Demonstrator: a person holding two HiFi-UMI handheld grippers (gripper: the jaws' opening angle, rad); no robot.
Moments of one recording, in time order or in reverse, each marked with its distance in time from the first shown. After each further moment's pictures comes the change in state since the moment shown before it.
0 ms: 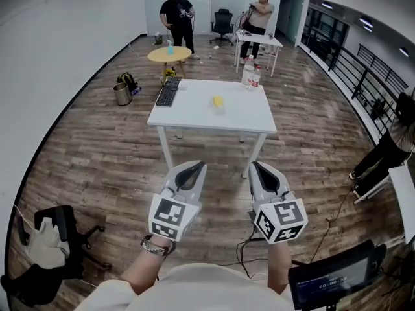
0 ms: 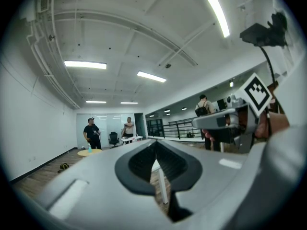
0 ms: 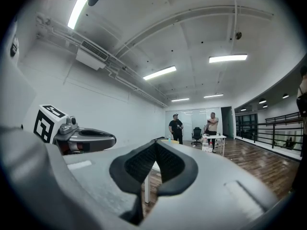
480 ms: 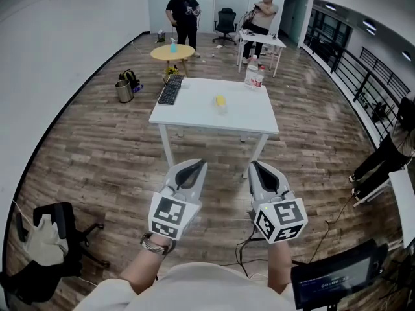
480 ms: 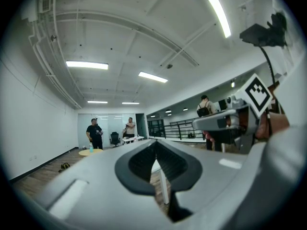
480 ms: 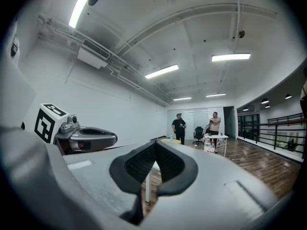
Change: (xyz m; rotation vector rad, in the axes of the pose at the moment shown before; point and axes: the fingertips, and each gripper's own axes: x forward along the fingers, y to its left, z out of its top) left arm -0.001 0.011 0.000 -0.008 -0.005 0.011; right arm 0.012 0.007 0.001 -0.013 0.015 0.021
